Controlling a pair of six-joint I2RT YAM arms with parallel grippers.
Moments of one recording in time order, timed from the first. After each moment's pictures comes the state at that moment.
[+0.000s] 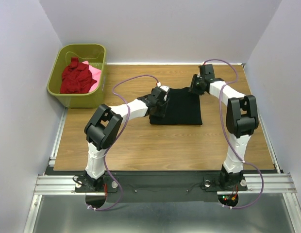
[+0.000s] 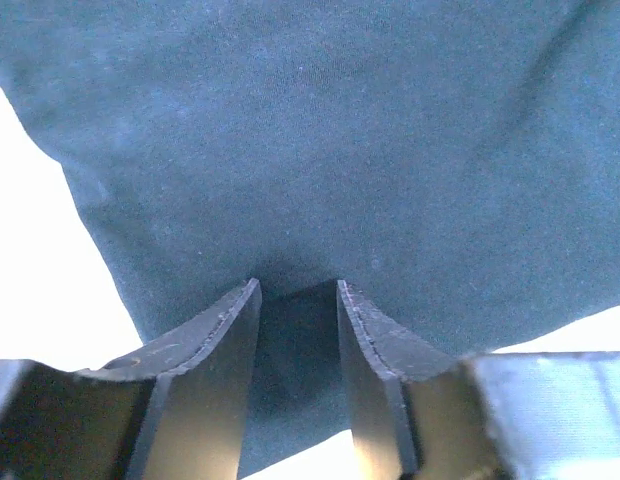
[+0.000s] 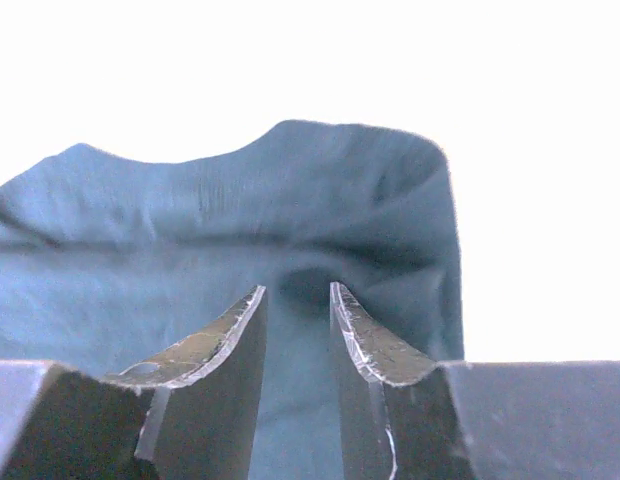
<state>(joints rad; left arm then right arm) -0.72 1.99 1.37 -0.25 -0.07 -0.34 0.18 2.03 1.52 -0.33 -0.02 0.41</state>
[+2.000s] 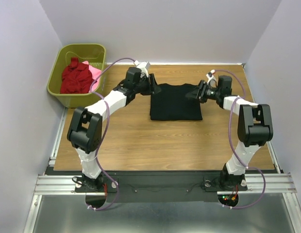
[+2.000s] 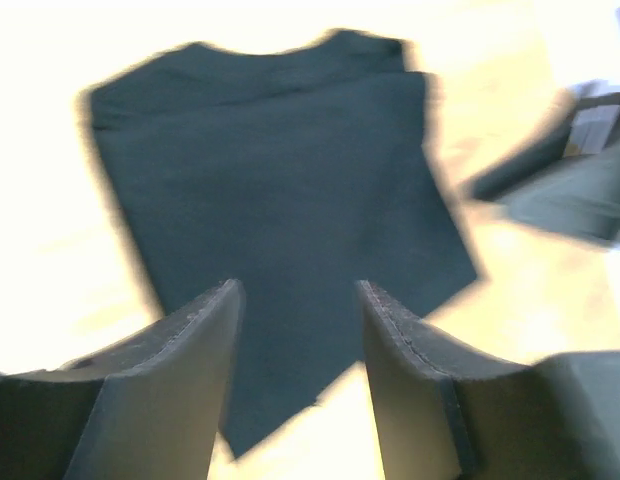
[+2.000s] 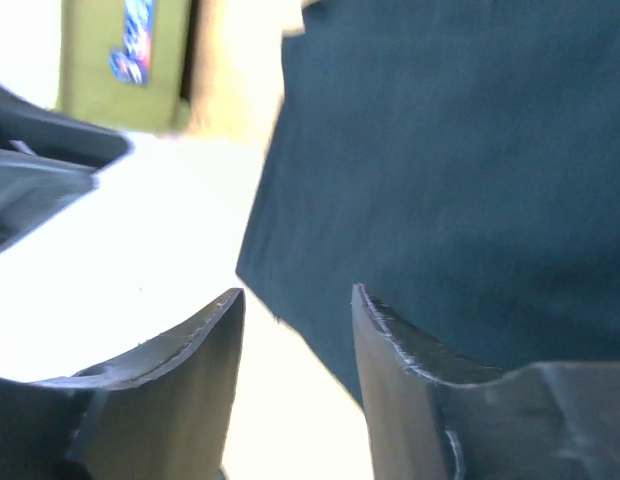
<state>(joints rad) -0.45 1.86 1.38 -0.04 0.29 -0.49 -0.02 1.85 1.14 0.16 -0.89 0.58</state>
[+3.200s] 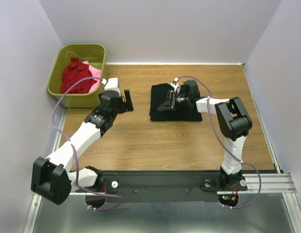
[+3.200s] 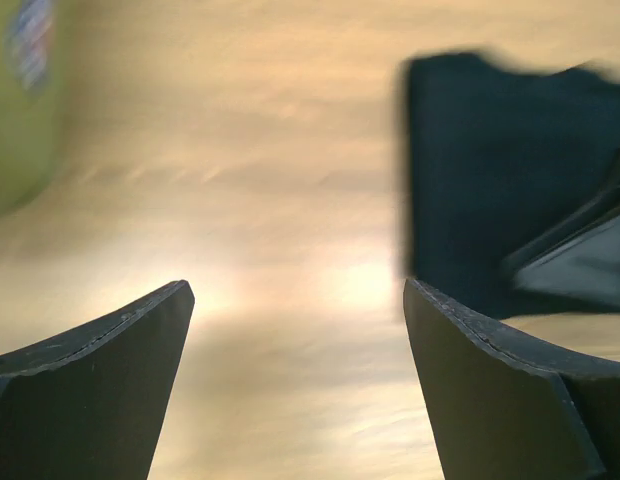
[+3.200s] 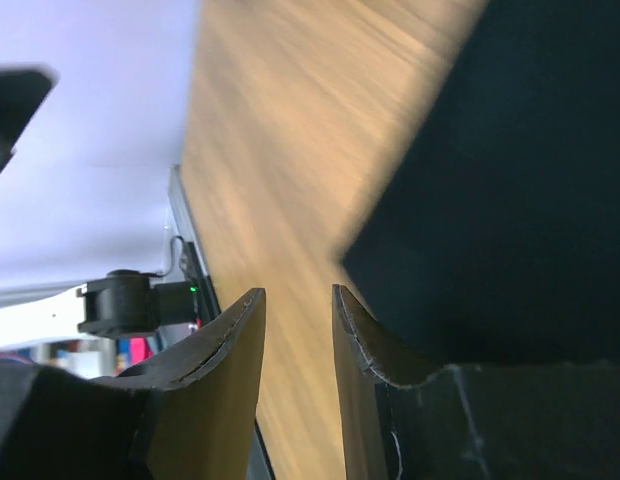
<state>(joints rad) -0.45 1.20 0.90 -0.17 -0.24 -0.38 0.35 1.98 1.20 0.25 -0.95 0.67</state>
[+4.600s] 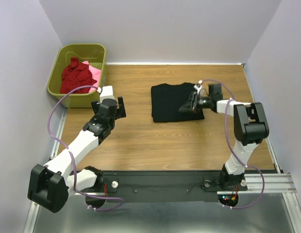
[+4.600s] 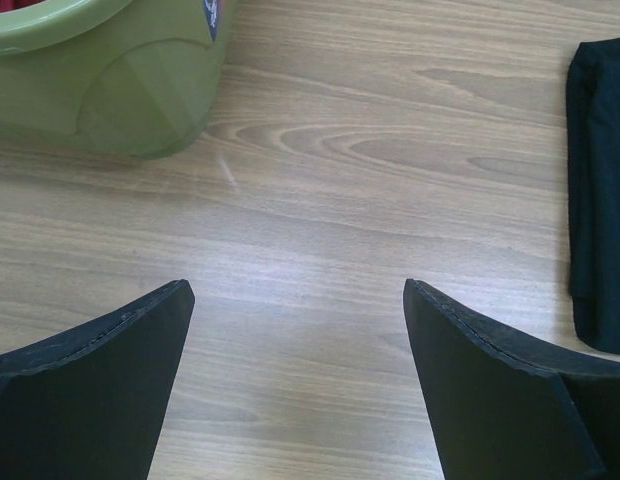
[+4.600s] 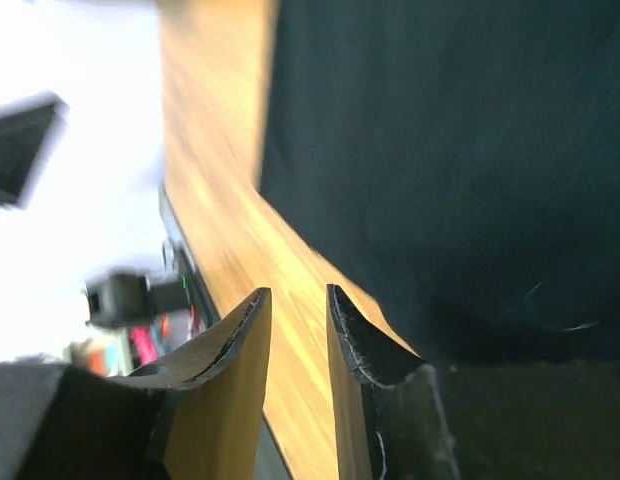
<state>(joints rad) -0.45 1.06 0.71 -0.17 -0.51 -0.31 0.11 1.90 1.00 0.05 -1.02 0.51</state>
